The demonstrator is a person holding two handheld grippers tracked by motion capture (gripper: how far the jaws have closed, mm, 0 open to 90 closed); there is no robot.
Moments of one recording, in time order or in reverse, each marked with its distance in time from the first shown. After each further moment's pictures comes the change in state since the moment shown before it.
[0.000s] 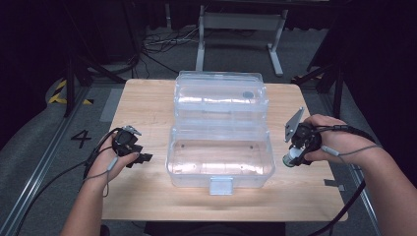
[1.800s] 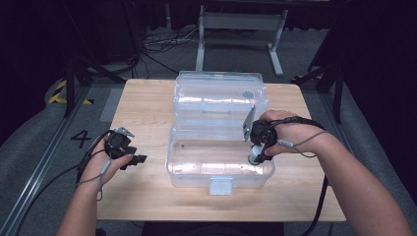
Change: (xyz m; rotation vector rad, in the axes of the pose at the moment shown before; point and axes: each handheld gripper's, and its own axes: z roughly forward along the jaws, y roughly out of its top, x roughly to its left) left arm 0.004 -0.013 -0.012 -0.020 0.019 -0.031; right arm -0.002 0.095 0.031 0.012 0.086 -0.146
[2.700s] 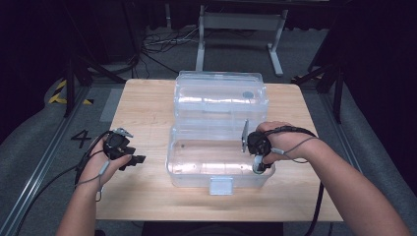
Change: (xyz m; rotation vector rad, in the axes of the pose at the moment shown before) left arm 0.002 -0.004 -0.002 0.001 0.005 -0.007; right arm -0.007 -0.008 0.050 0.119 0.060 0.003
